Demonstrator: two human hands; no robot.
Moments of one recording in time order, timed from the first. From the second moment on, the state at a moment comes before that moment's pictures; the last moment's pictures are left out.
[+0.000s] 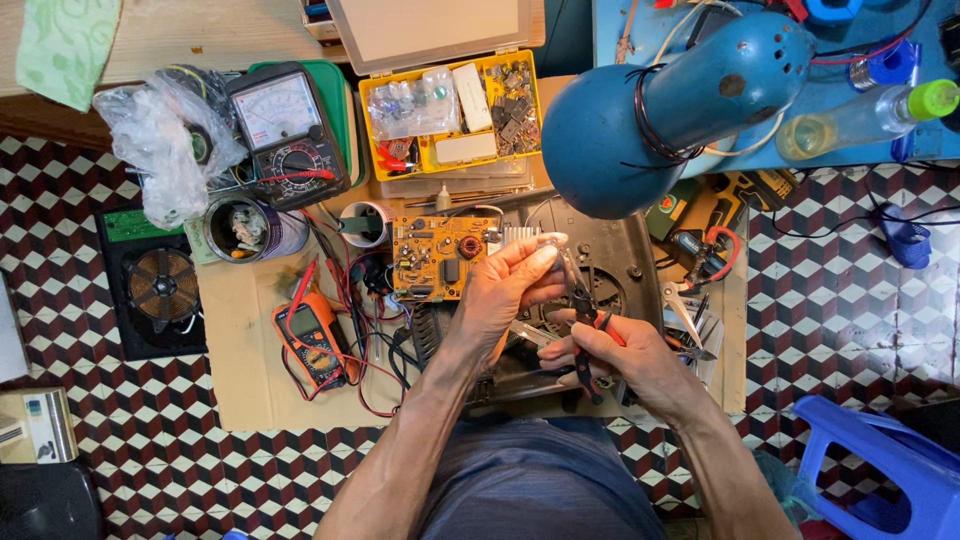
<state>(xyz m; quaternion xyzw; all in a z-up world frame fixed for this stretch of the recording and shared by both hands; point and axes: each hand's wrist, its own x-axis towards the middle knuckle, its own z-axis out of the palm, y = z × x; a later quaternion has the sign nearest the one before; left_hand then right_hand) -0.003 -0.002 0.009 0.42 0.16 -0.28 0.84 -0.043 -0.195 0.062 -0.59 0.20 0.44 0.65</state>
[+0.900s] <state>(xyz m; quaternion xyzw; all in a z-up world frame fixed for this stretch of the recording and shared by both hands) -0.009 -0.009 -0.003 0.43 0.16 -0.27 0.85 -0.051 -0.188 0.053 -0.54 0.24 0.40 0.71</state>
